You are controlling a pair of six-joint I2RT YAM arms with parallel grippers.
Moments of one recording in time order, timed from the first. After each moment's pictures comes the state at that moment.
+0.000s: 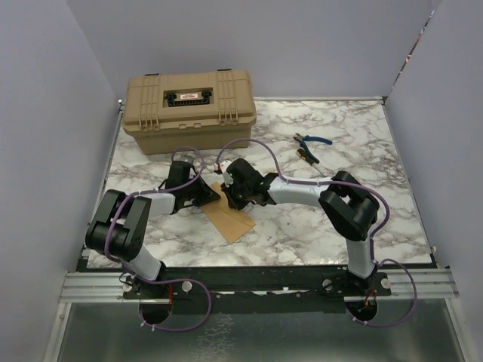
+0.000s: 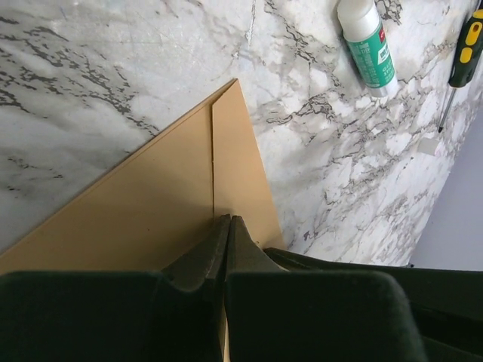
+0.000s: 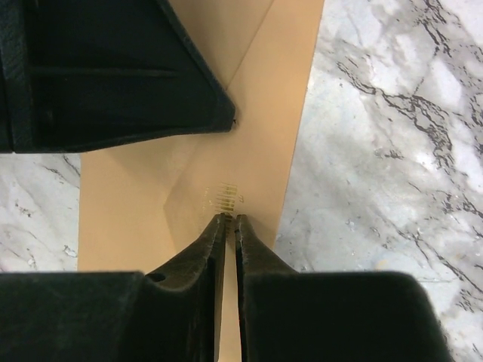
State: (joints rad) left arm -0.26 1.57 0.57 0.23 0.38 -0.87; right arm 0.91 1.98 1.26 -0.15 -0.09 0.11
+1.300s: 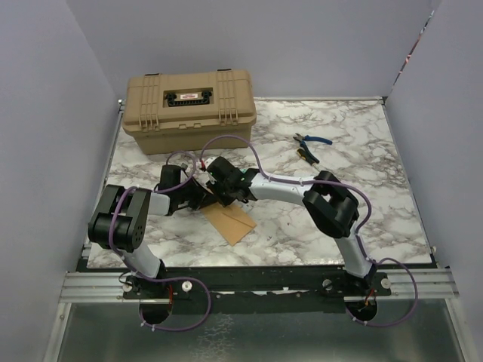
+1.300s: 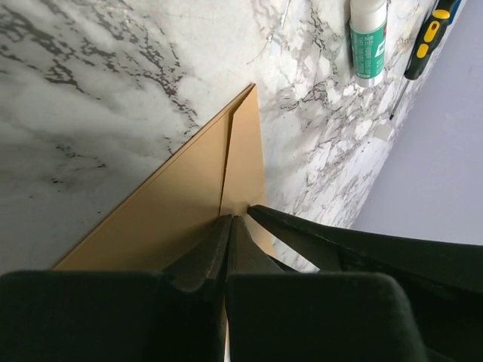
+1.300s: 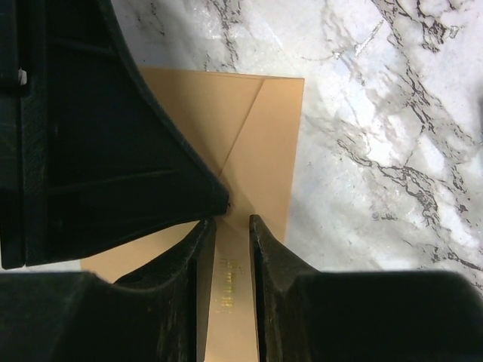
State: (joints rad) left arm -0.16 1.65 0.52 0.32 0.57 -0.96; right arm 0.97 2.13 1.53 -0.32 0.05 0.13
